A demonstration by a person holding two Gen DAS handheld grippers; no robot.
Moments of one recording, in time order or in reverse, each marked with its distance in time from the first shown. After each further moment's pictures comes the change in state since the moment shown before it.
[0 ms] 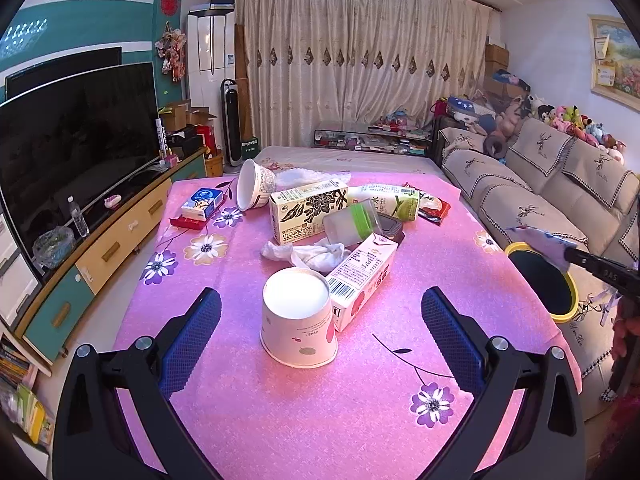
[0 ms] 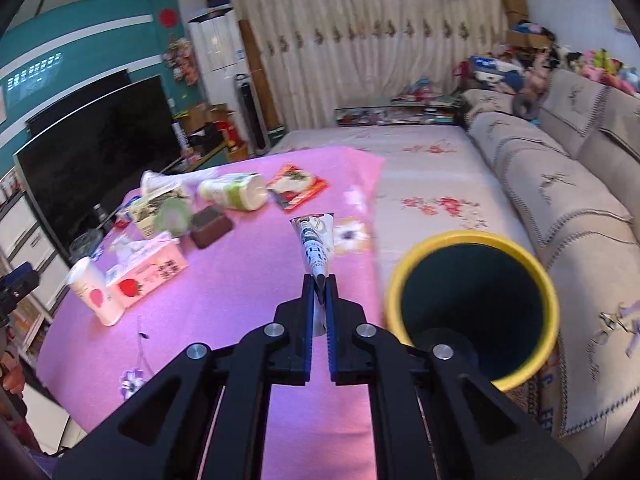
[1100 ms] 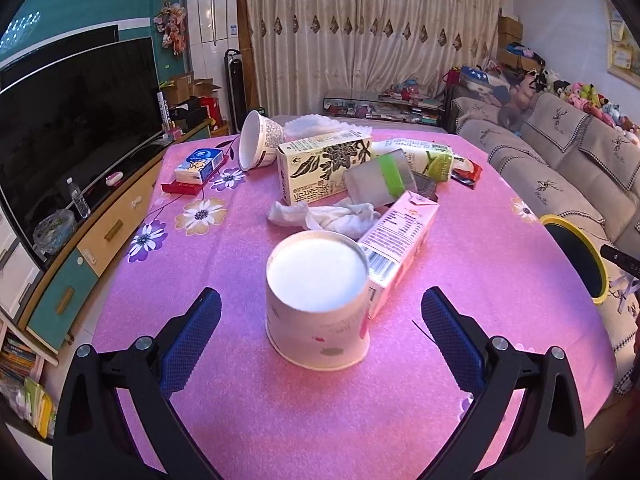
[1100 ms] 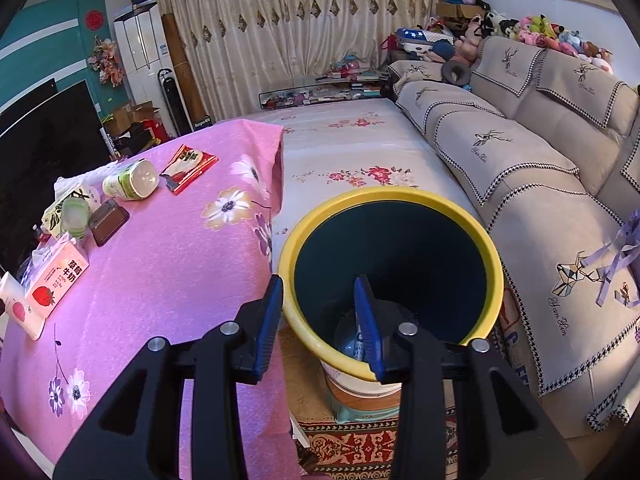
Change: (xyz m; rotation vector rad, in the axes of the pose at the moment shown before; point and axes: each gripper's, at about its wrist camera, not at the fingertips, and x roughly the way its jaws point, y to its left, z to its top) left arm 0.081 0.017 -0.017 0.004 0.116 0.039; right arm 0.040 -0.056 -0.023 0.111 0.065 -0.208
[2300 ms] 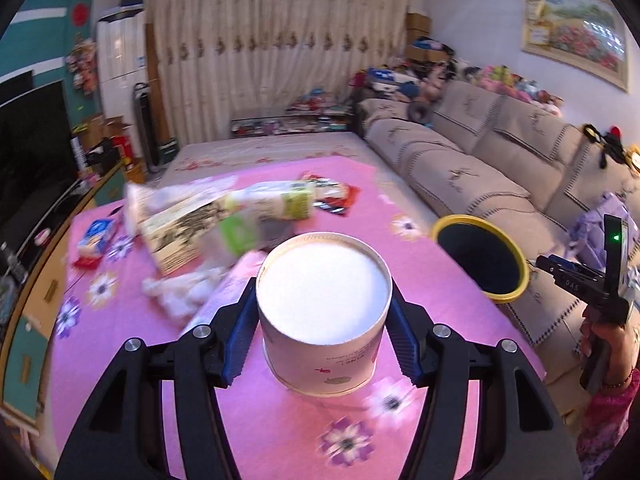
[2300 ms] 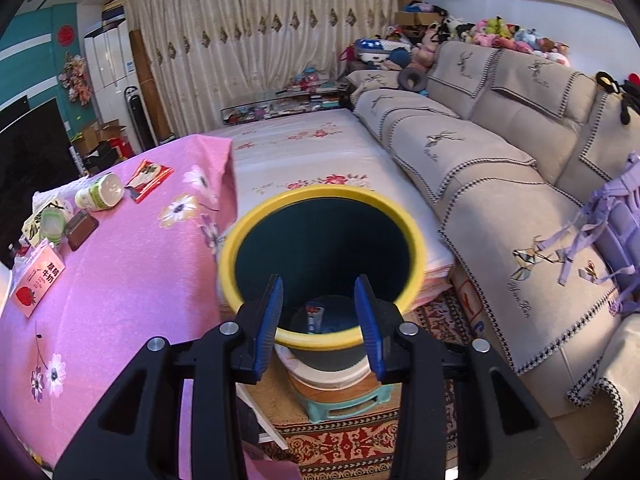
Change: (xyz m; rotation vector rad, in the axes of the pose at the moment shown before) left arm -0.037 -0.113 0.045 0.203 -0.040 -0.302; right arm -0.045 -0.046 -0.027 0.072 -0.060 -0.135
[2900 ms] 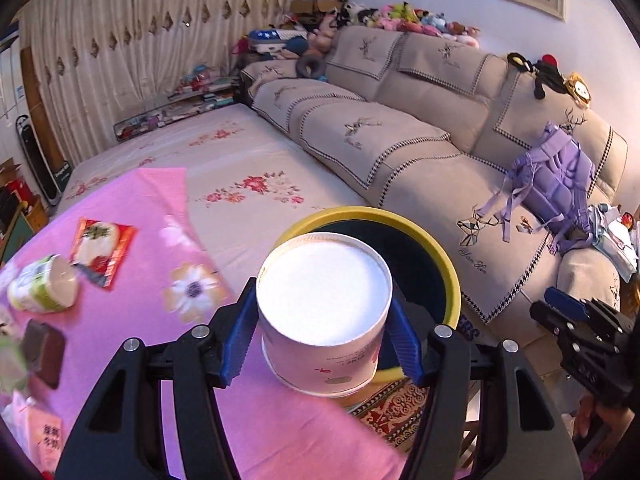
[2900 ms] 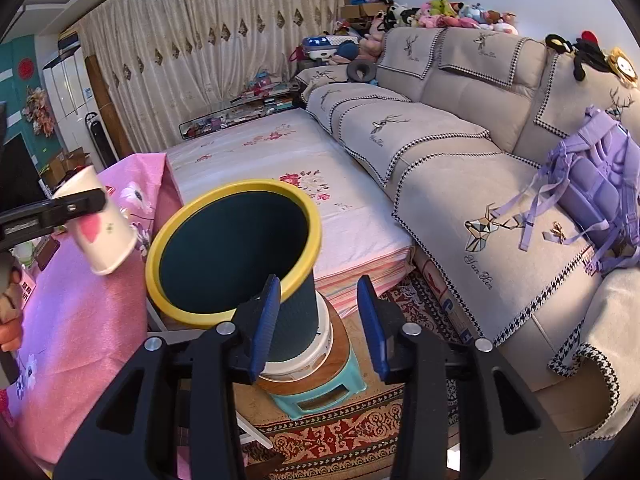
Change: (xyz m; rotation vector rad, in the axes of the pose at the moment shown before) left arm 0.190 -0.221 0.073 0.236 0.149 -0.263; right arm -0.018 -0.094 -0.026 0.132 -0.003 -0.088
